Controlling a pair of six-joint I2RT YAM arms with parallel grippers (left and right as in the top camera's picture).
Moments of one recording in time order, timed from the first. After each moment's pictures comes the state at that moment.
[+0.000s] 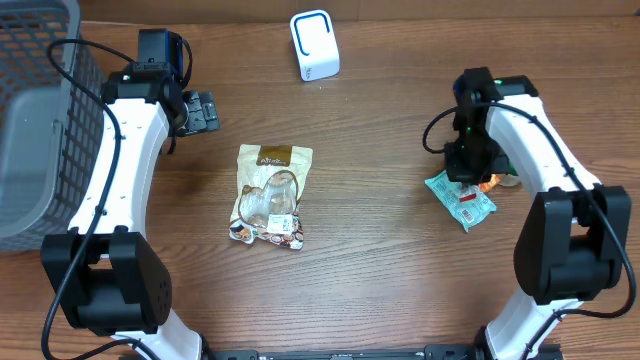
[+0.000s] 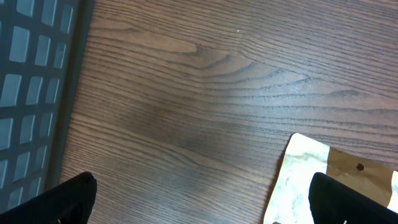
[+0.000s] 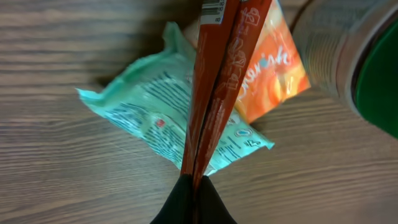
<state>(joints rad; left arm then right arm) 0.00 1.82 1.61 -1.00 -0.20 -0.26 0.08 1.93 1.50 -1.29 0.13 0.12</state>
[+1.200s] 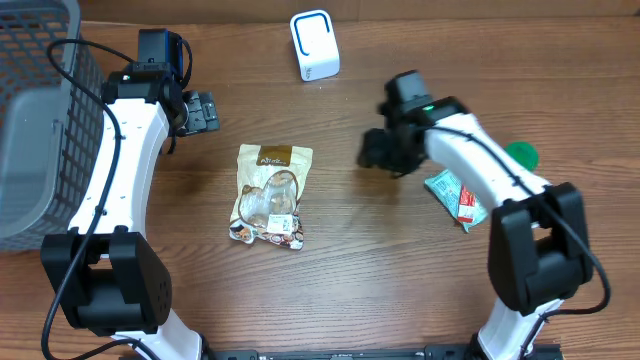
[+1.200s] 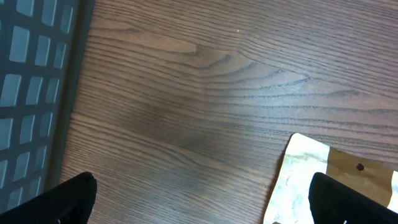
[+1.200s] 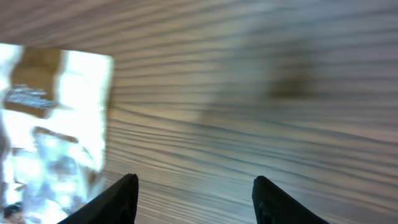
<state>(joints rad) 0.00 1.82 1.61 -1.00 -0.20 -0.26 0.38 1.93 1.41 -0.77 -0.26 0.43</state>
